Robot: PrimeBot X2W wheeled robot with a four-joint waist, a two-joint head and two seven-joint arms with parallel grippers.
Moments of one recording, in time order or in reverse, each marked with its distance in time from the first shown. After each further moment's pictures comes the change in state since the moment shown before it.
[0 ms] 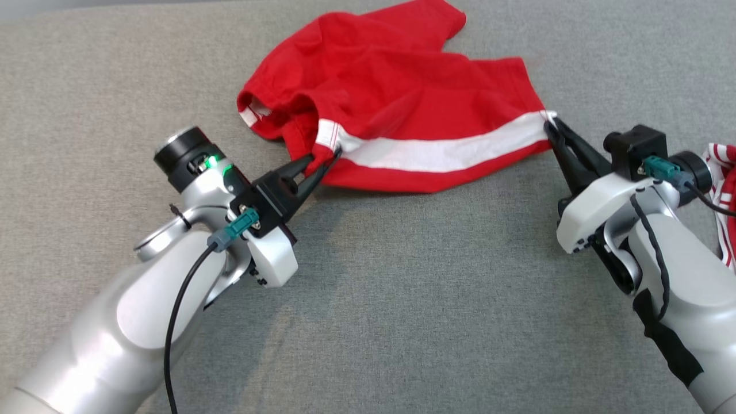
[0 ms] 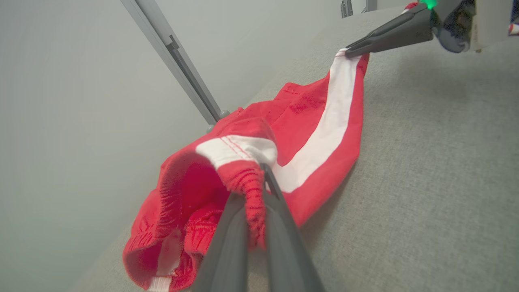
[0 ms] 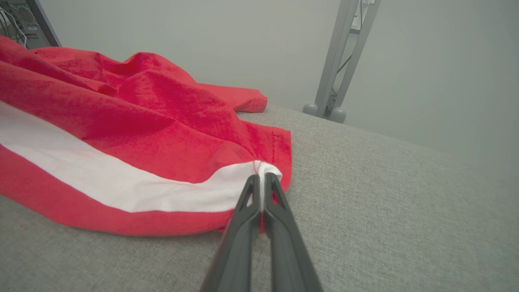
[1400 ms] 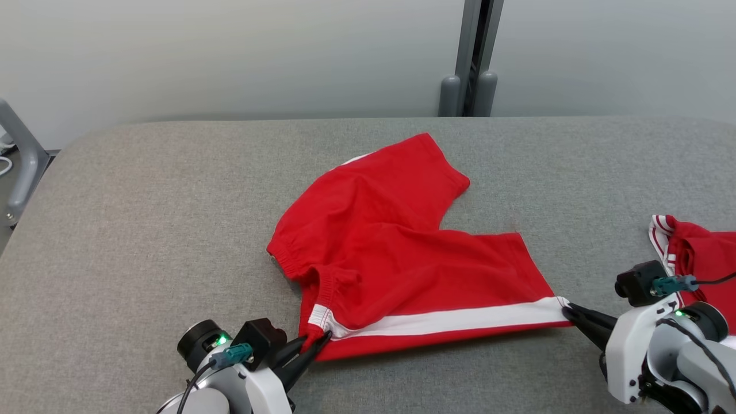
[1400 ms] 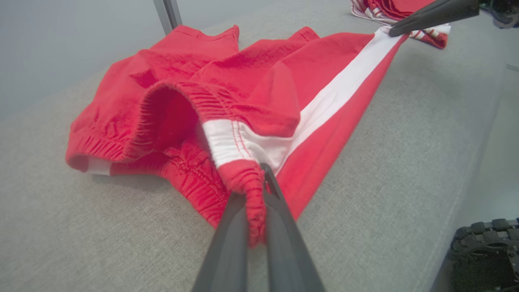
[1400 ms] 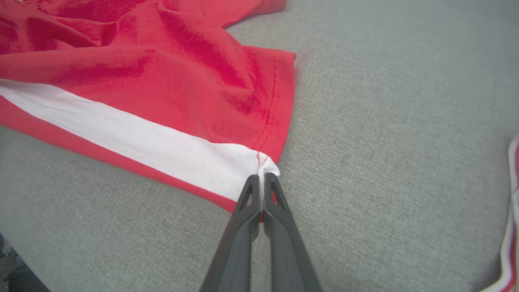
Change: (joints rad) left arm 0.322 0.030 -0.255 0.085 -0.426 0.000 0.000; right arm 0.153 -0.365 0.708 -0.217 0.694 0.000 0.171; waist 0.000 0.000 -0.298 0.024
